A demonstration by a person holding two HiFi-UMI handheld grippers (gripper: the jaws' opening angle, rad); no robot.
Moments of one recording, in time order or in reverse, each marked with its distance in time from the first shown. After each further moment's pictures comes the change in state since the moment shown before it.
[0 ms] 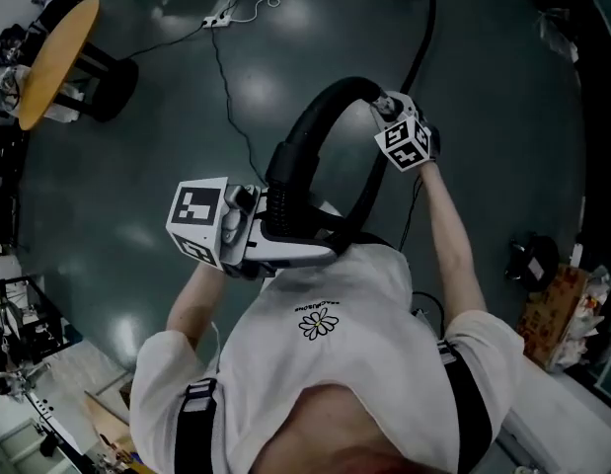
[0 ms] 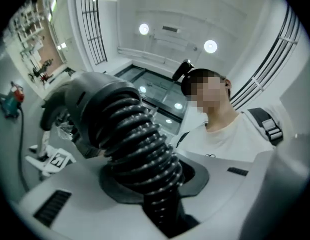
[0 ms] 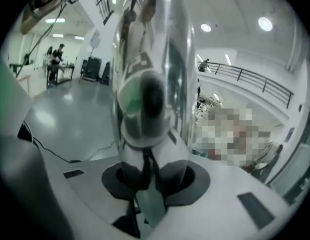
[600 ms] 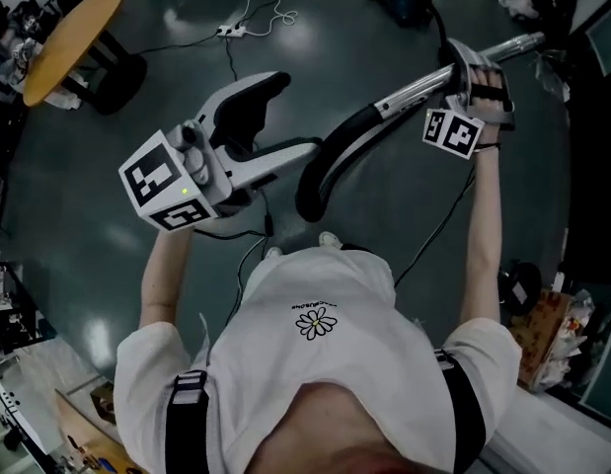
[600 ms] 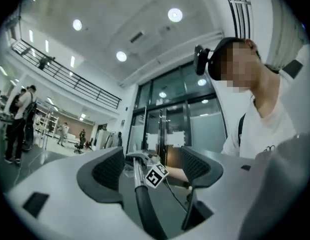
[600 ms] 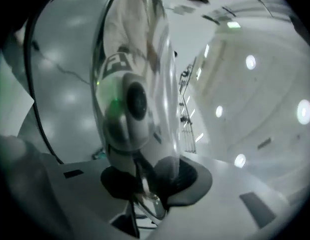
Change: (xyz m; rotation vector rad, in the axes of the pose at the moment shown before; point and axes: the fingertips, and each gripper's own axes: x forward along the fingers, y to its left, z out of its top) left arm -0.125 0.004 0.126 0.574 -0.092 0.622; right arm -0.129 -0.129 0.211 -0.985 -0.017 -0.755
